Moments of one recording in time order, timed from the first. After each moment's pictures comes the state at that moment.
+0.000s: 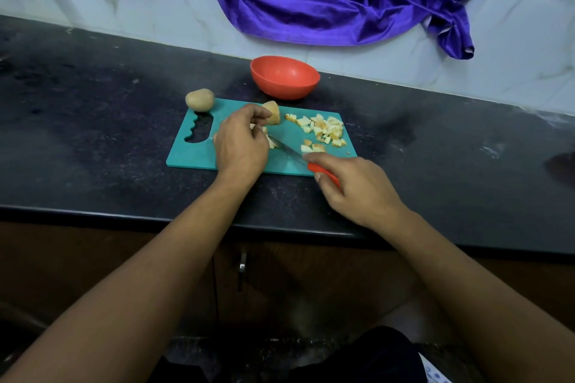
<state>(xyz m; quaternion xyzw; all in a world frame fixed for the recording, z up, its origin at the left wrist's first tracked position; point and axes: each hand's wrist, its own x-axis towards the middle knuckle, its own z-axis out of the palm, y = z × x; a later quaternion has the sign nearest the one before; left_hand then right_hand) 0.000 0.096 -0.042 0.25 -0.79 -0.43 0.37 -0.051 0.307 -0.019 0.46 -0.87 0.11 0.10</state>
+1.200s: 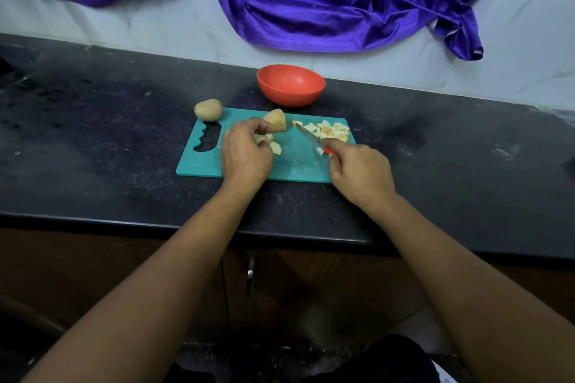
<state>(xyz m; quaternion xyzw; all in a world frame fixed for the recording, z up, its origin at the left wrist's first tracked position) -0.004 0.090 -0.046 0.27 -0.81 -0.39 0.35 -0.087 0.279 -0.028 0.35 -0.92 0.11 0.16</state>
